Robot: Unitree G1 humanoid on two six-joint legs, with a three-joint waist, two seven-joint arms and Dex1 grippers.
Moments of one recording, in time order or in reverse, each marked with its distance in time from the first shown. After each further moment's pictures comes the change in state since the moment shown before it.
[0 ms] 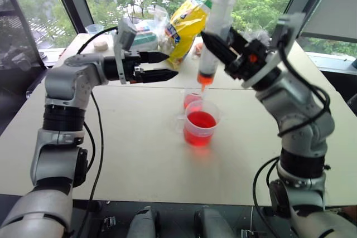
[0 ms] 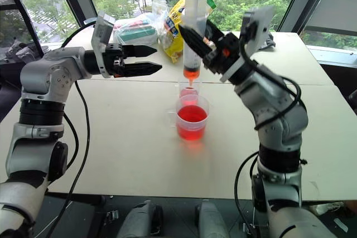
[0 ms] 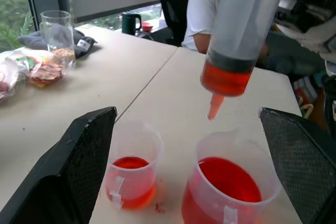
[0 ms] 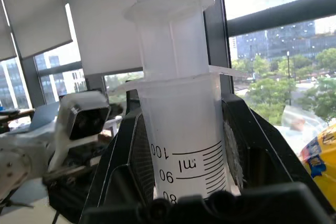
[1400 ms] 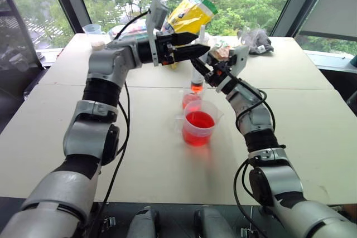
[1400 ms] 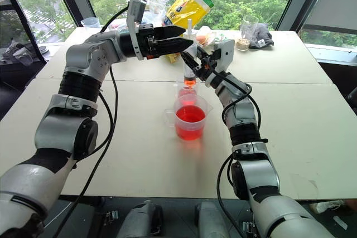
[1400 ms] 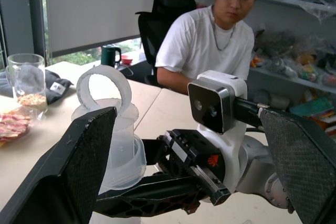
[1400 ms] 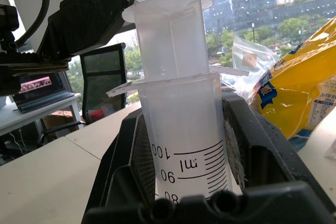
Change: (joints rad) left arm -0.315 -0.260 -0.022 0.491 0.079 -0.221 0.007; right arm -0.048 0.171 0.059 0.752 -0.318 -0.561 0.163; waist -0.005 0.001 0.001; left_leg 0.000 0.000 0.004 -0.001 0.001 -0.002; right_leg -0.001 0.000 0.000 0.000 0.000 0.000
